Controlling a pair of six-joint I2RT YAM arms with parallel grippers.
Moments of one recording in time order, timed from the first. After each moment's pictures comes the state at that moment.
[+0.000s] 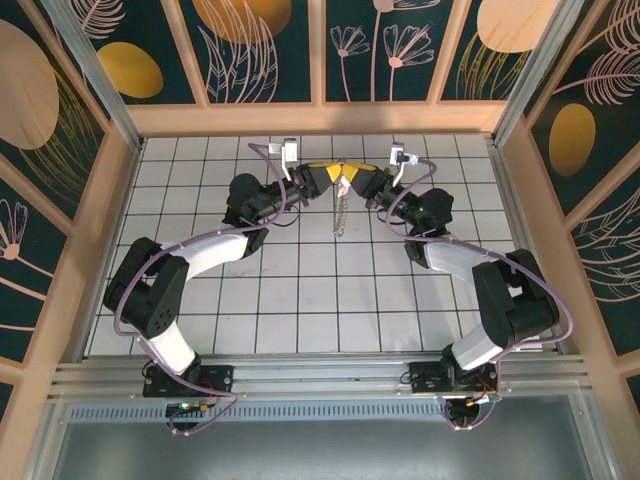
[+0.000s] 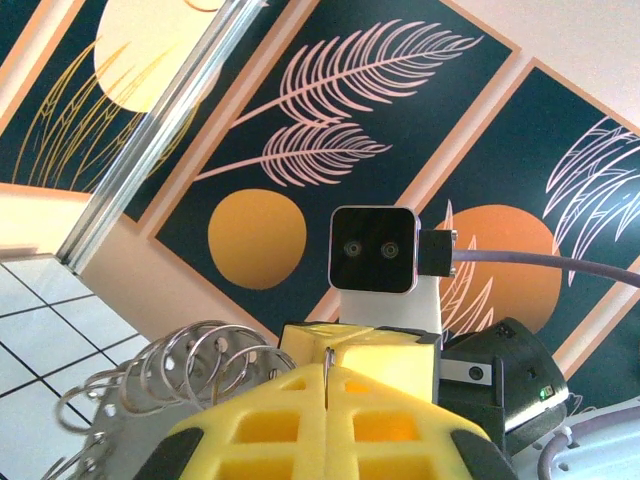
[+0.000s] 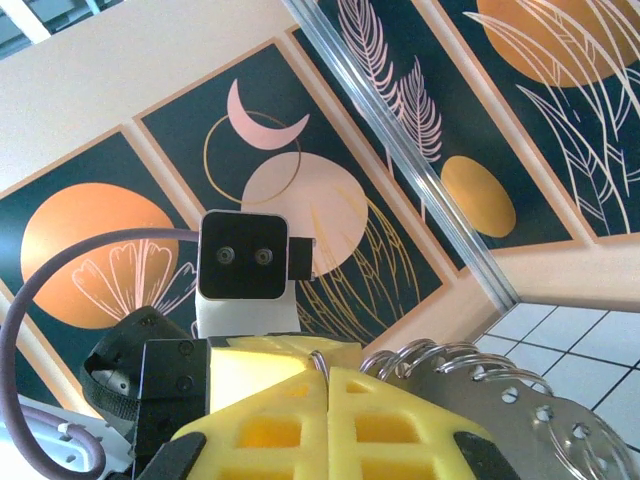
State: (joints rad) left arm -0.56 1.70 0.99 1.06 0.64 -0.90; right arm 0.39 1.55 0.75 1.26 -0.68 0.93
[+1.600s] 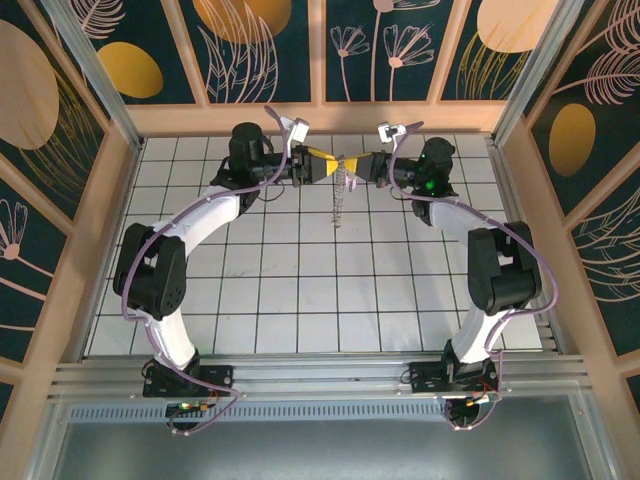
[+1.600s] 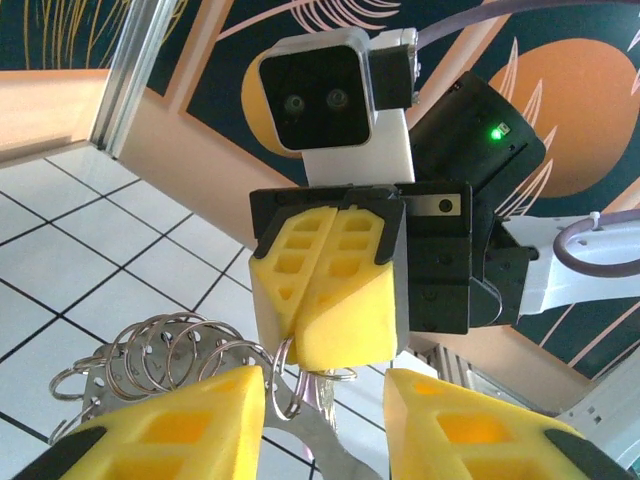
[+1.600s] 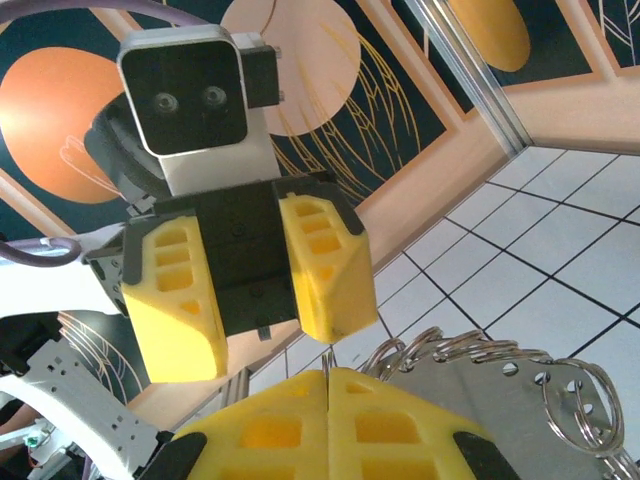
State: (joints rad) left arm -0.42 1.83 1.37 0.38 1.01 -0.50; right arm 0.23 1.76 1.12 0.81 -1.18 0.80
